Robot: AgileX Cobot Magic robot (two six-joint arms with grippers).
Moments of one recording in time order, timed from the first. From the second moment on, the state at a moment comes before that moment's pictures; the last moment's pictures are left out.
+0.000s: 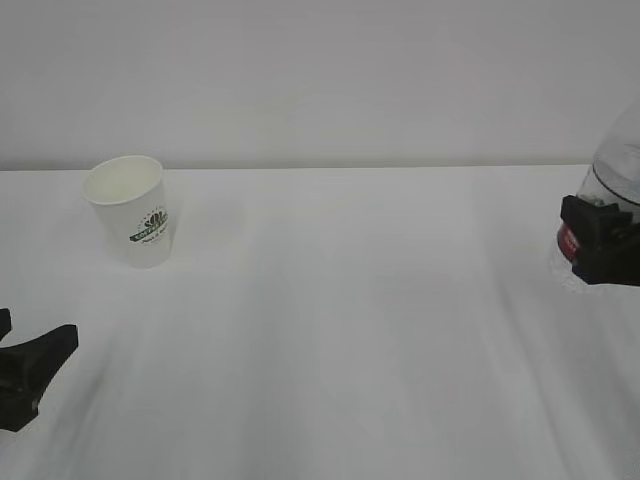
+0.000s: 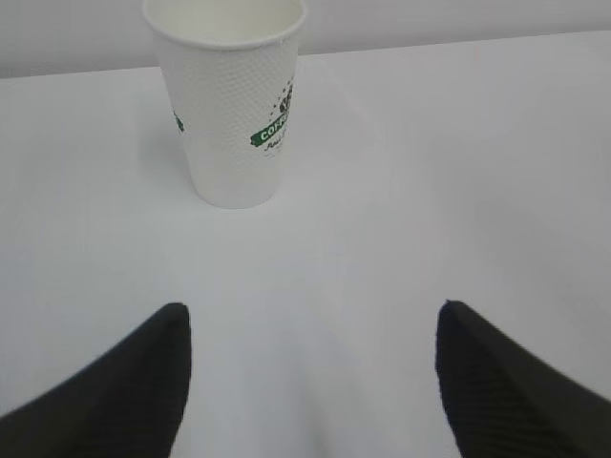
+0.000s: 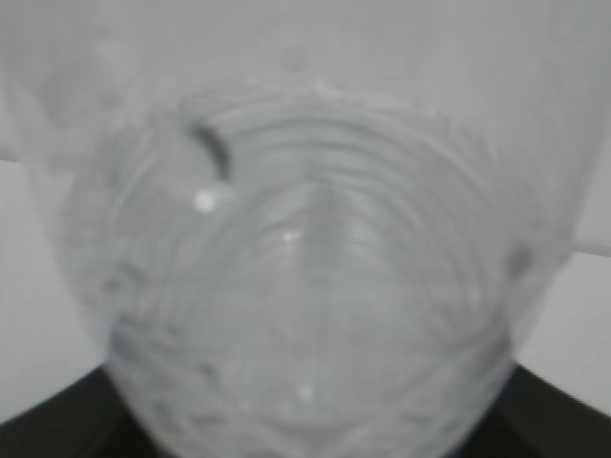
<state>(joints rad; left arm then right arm) -0.21 1.57 0.00 0.13 -1.15 -0.11 0.07 1.46 -0.31 -0.11 -0.84 -0.04</state>
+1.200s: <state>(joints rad) -0.21 1.57 -0.01 0.13 -1.15 -0.12 0.07 1.39 -0.31 -0.14 -0.75 -0.02</state>
